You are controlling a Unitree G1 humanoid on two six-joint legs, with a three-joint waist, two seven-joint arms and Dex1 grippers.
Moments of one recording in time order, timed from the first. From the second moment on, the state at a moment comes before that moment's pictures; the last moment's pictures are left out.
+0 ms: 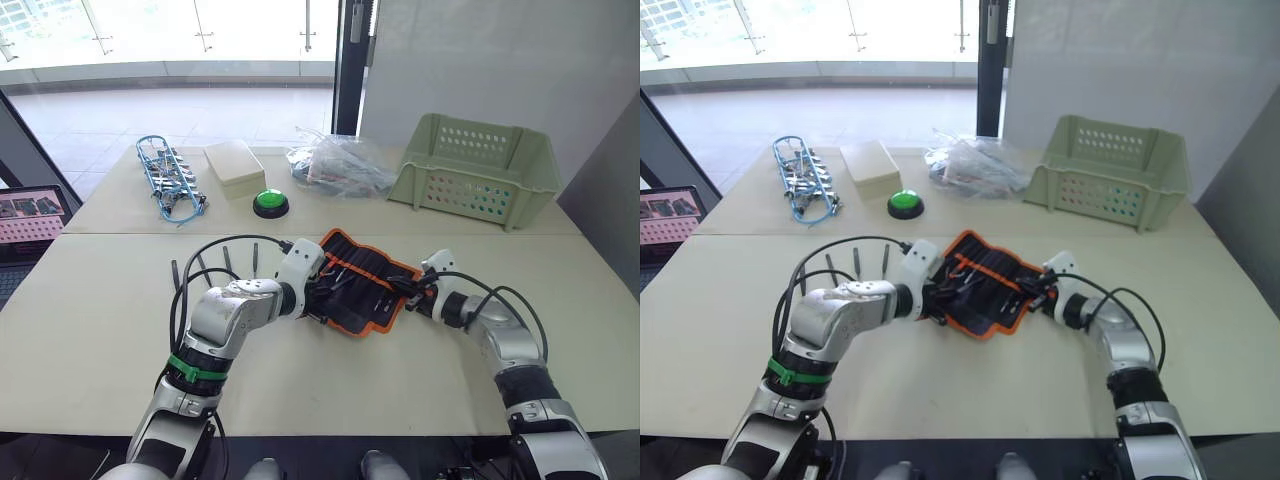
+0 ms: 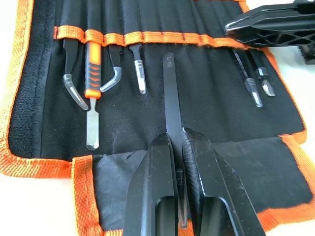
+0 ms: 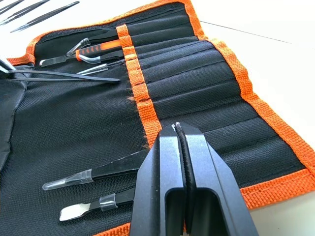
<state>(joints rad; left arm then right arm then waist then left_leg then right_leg) -0.66 0.26 -0.17 -0.08 -0.36 1.12 -0.37 -0.54 -0.43 0.00 0.49 0.25 0.18 0.80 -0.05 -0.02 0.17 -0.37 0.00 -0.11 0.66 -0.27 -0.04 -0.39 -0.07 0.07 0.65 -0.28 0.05</state>
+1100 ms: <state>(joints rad) -0.83 0.15 -0.22 0.36 -0.21 0.77 -0.49 -0.52 -0.42 -0.01 0.43 0.25 0.23 0.80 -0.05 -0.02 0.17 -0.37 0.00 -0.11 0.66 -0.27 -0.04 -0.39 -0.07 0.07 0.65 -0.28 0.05</state>
